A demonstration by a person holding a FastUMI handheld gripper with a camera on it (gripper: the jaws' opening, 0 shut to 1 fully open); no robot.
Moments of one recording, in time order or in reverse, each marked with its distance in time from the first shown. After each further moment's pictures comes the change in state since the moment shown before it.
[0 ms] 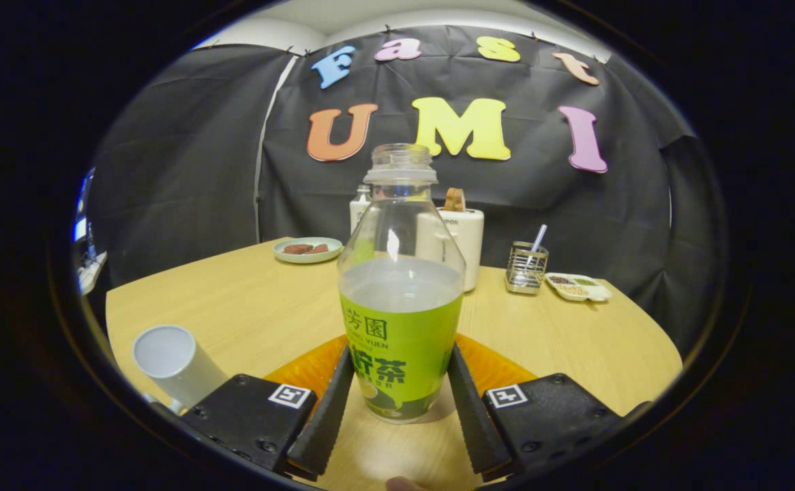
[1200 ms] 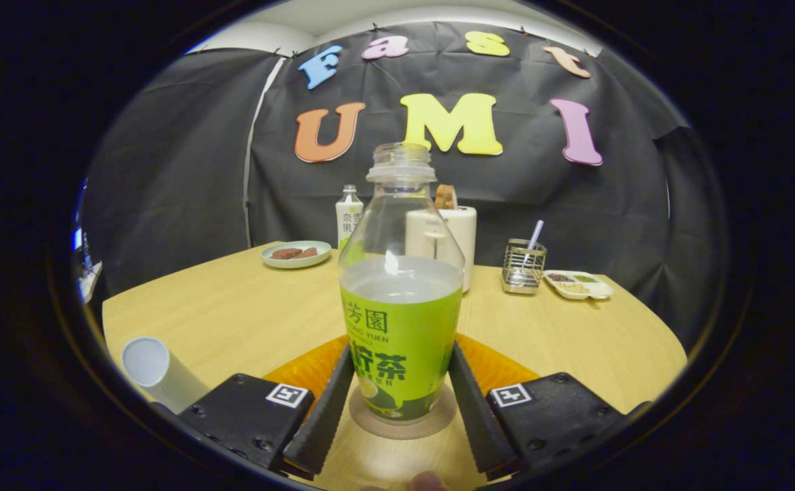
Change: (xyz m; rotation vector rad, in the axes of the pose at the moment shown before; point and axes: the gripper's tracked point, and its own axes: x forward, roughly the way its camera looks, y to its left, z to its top) arm 0.022 -0.012 0.007 0.043 0.008 -0.012
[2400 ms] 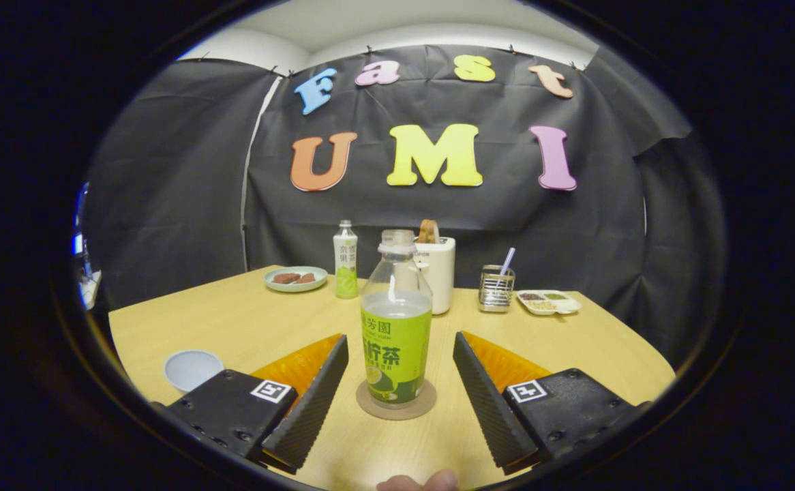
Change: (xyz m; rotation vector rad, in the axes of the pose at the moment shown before) arm -0.080 -0.004 0.026 0.008 -0.127 -0.064
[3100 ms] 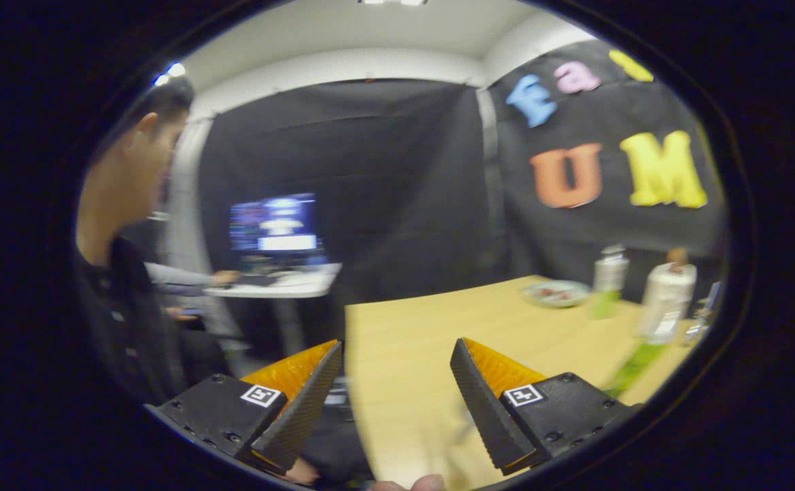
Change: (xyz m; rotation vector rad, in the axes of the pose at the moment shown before) arm -0.220 0.246 -0.015 -0.268 0.184 1.440
